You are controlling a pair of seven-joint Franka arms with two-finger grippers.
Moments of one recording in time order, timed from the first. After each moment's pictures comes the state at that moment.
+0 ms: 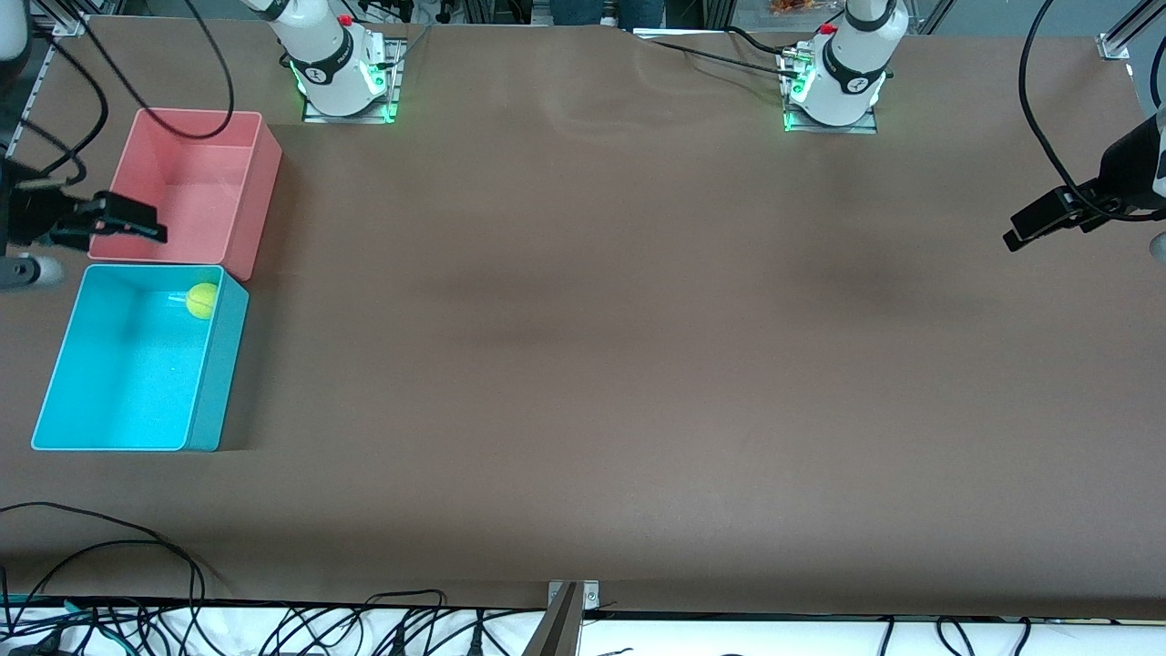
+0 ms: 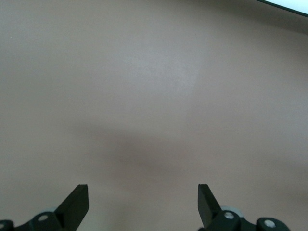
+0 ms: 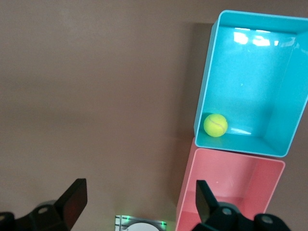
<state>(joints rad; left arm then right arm) -0.14 0.01 0.17 -1.57 -0.03 1.57 -0.27 0.14 0.17 -0.17 -1.40 0.06 1.41 -0.13</state>
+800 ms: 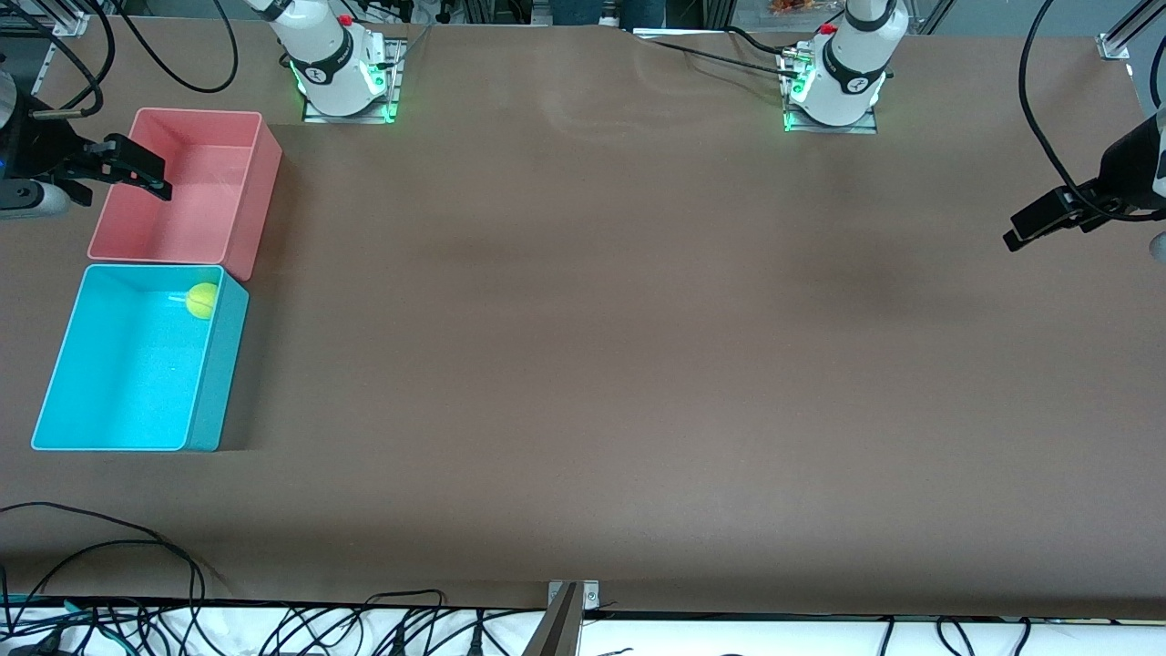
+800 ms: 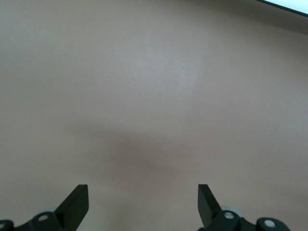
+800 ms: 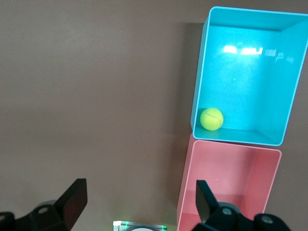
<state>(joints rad) -0.14 0.01 0.17 -1.57 -0.03 1.57 -0.27 -0.02 -0.04 0.02 -1.65 0.00 1.52 -0.08</state>
